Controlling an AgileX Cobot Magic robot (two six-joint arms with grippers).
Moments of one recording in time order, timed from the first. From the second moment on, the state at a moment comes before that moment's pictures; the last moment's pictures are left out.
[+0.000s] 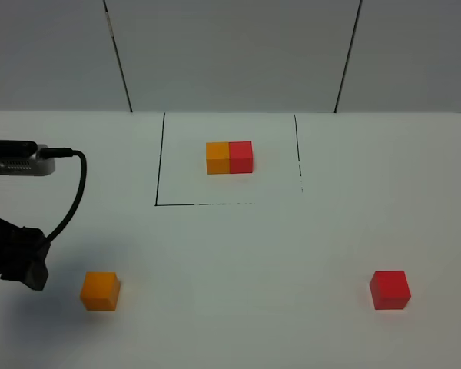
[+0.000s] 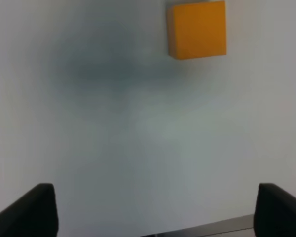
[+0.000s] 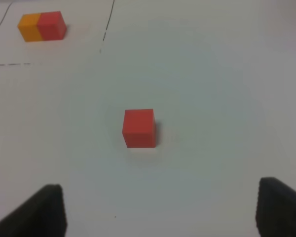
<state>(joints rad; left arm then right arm) -0.15 1.38 -1.02 -0.10 1.08 0.03 0.02 -0.01 -0.50 0.11 1.06 -0.04</state>
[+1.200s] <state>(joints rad) -0.28 1.69 -1.02 -0.09 0.88 -0.12 0.02 -0.01 -0.50 0.11 1.06 -0.04</state>
